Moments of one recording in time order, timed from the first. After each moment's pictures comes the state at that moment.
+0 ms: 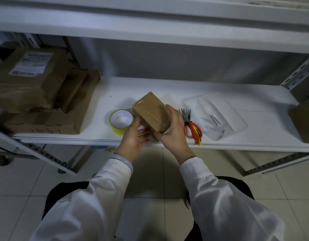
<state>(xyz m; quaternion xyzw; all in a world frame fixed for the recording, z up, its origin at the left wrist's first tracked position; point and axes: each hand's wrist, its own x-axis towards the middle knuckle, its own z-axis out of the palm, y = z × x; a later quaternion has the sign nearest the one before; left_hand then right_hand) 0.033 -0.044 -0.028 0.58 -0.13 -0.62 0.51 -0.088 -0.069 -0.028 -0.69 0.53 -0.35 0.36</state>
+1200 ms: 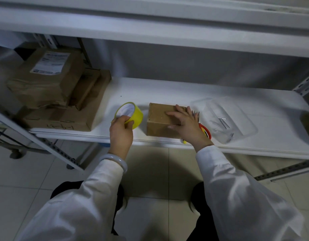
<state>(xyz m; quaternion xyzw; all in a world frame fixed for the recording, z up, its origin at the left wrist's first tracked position) 0.082 -0.027 -0.030 0.79 -0.38 -0.22 0.43 -0.104 -0.105 -0.014 -0.81 0.52 -0.10 0.26</state>
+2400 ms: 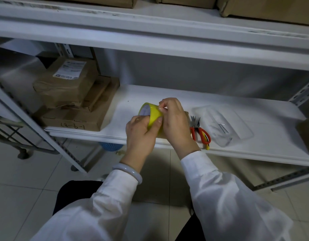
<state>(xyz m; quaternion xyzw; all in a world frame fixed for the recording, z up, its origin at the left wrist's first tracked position) 0.034 0.020 0.039 0.72 -0.49 -0.16 0.47 -0.050 -0.041 0.044 -0.79 0.42 -0.42 0.18</state>
